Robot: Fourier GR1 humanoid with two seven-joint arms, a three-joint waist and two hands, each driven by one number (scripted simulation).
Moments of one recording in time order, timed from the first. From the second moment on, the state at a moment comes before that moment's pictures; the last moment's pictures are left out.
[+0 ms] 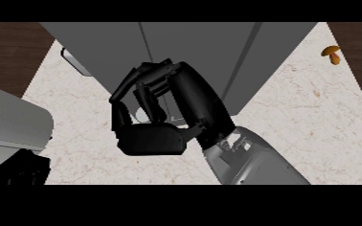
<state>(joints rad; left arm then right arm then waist) 0.37 0.57 -0.19 -1.84 0.72 0.01 -0.54 -0.72 -0.01 0.51 -1.72 -0.15 -0.32 0.54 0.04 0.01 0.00</state>
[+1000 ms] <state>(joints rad) 0.38 0.59 -0.13 -1.83 0.73 -0.08 -0.53 -0.87 -0.03 0.31 -1.25 -0.34 0.12 0.18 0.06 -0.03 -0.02</state>
